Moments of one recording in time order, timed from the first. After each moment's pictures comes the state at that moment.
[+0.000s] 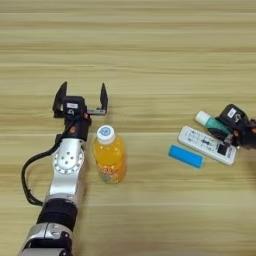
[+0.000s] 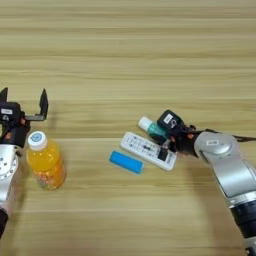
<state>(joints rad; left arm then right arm) -0.24 0.06 0.07 0.51 0.00 -0.56 -0.01 -0.19 -0.60 0.17 -0.04 -0.01 0.41 0.70</state>
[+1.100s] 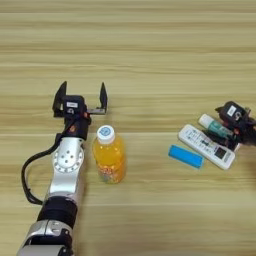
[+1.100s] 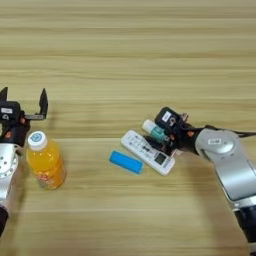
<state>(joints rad) -0.26 0.06 0.07 0.55 0.00 -0.58 -0.01 -0.19 -0.61 0.14 -0.16 0.01 0.42 0.73</state>
